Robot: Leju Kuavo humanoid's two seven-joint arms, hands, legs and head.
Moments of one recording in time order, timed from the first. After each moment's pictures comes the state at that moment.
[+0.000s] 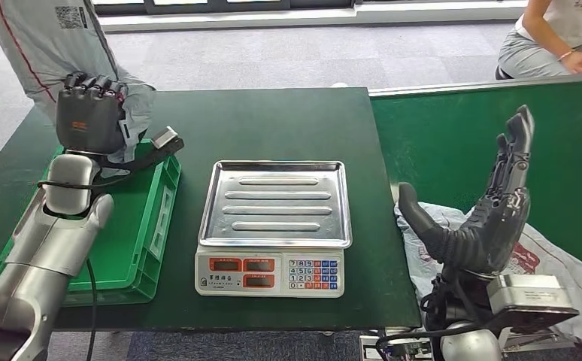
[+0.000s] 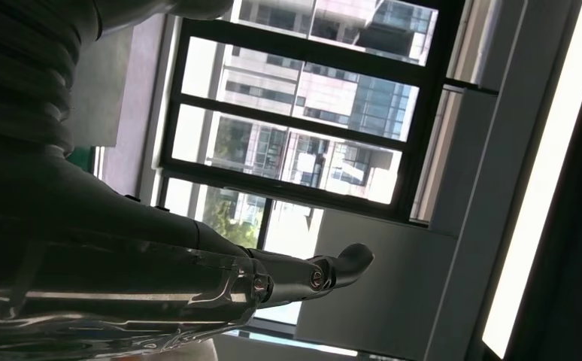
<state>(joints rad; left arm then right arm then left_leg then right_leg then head) -0.77 0.22 -0.31 -0.80 -1.39 0.61 0.05 0.01 0.08 0.29 -1.99 0.53 -0.32 -0.49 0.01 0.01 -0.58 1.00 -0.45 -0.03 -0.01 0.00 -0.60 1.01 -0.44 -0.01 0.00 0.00</state>
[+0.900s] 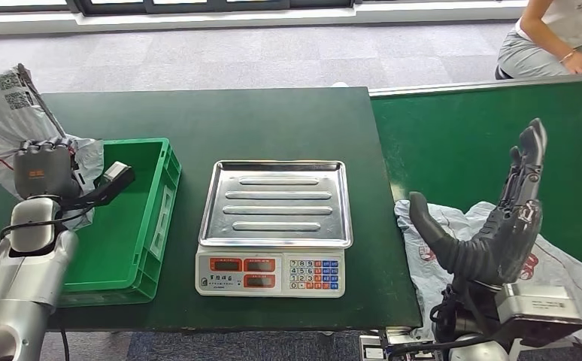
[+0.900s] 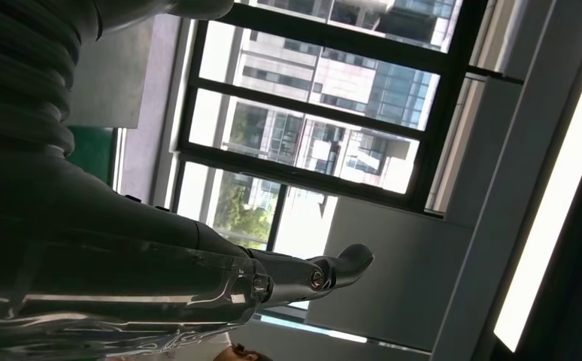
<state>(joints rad) -0.60 0.25 0.01 -0.70 -1.49 0.48 0.02 0.05 0.03 0.30 -2.02 0.55 -0.36 -0.46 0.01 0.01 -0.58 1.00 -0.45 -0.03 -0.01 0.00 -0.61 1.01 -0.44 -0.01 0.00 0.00</state>
